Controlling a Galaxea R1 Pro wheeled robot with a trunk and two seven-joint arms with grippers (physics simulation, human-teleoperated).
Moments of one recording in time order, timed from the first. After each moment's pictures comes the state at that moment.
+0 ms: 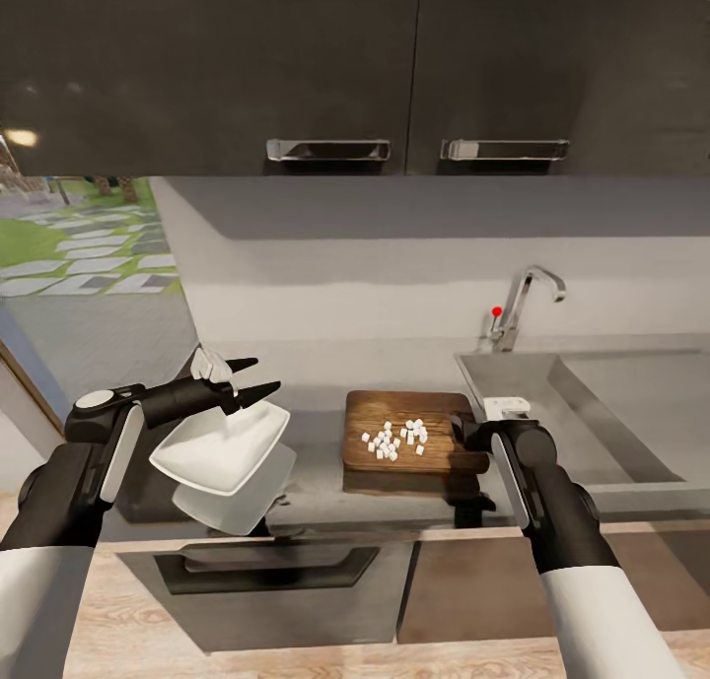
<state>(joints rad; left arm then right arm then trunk) -0.71 0.21 0.07 -1.36 0.11 0.49 -1.05 -0.65 0.01 -0.01 -1.30 0.05 0.99 -0.09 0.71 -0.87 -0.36</state>
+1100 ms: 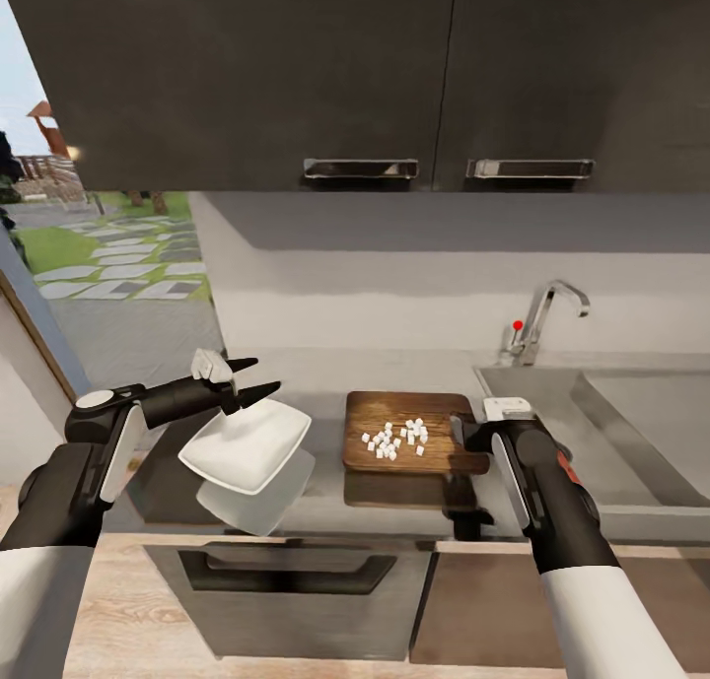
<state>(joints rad) -0.71 0.21 0.07 -1.36 0.11 0.49 -1.05 -0.65 0.01 -0.01 -1.30 0.04 0.99 -0.09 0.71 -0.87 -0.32</state>
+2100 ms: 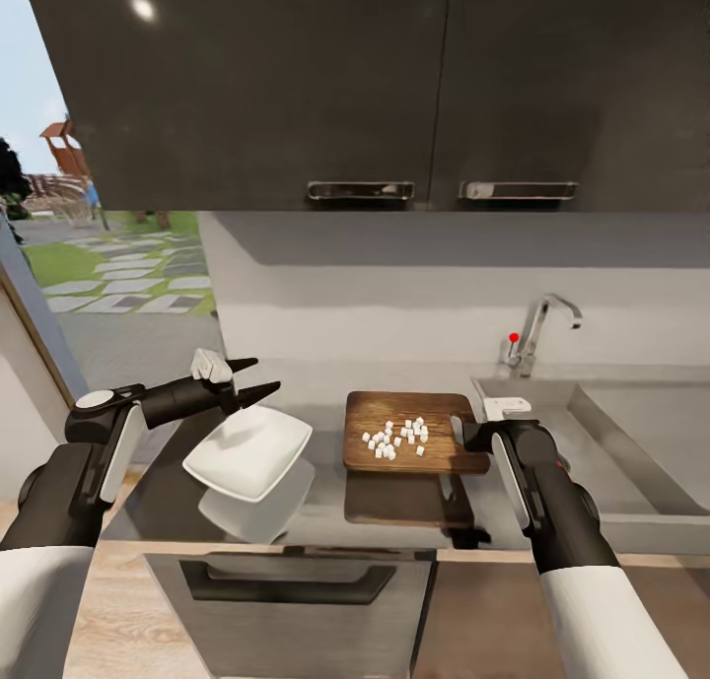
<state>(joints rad) -0.71 0.21 0.07 -1.36 0.11 0.49 -1.05 -0.65 0.01 -0.01 -1.30 0.05 0.99 -0.09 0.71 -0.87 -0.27</state>
